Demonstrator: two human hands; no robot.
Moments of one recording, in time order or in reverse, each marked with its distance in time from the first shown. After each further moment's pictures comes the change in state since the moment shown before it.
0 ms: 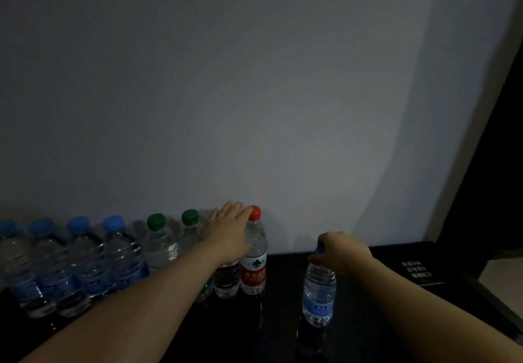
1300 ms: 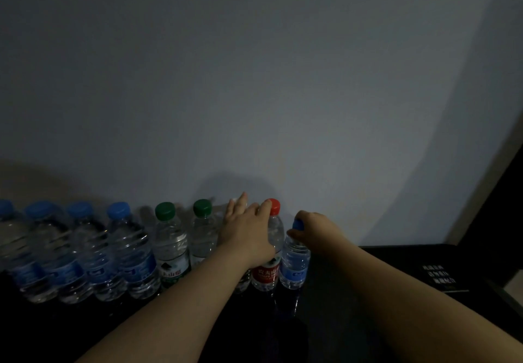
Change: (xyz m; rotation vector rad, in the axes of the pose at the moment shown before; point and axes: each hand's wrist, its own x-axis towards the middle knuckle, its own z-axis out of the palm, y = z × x) left_hand 0.003 0.008 0.007 -0.065 0.046 -0.055; right_hand 0.059 -0.062 0.014 0.161 0.025 -0.107
